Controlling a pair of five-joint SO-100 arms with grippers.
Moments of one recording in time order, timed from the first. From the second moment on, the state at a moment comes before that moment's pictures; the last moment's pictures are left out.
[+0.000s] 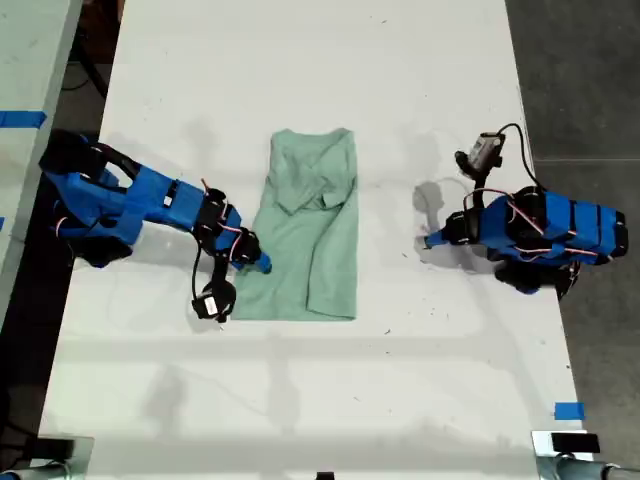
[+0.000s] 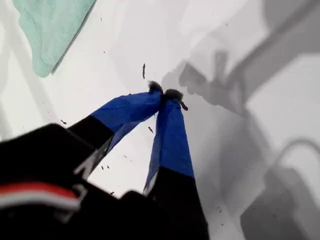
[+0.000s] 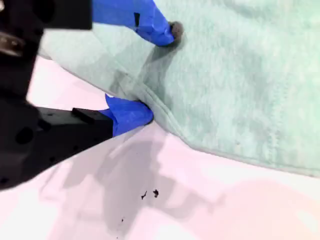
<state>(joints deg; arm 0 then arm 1) 1.8 91.5 115.8 58.4 -4.0 12.2 200.3 174.0 81.5 -21.0</state>
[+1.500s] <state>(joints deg) 1.8 69.9 74.0 68.5 6.6 12.2 200.3 174.0 81.5 -21.0</state>
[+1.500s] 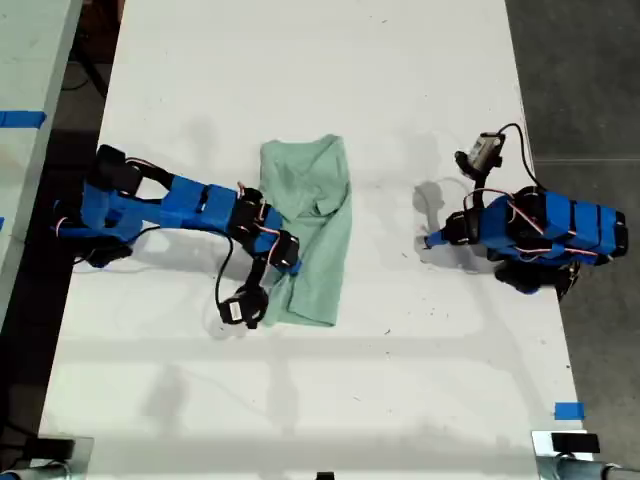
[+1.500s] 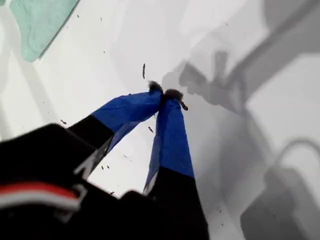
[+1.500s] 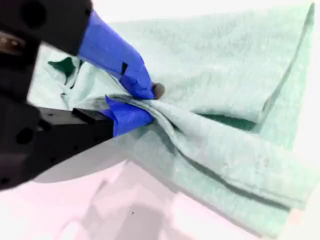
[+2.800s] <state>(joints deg) 1.6 80.7 66.4 92.2 -0.1 12.2 200.3 174.0 81.5 -21.0</state>
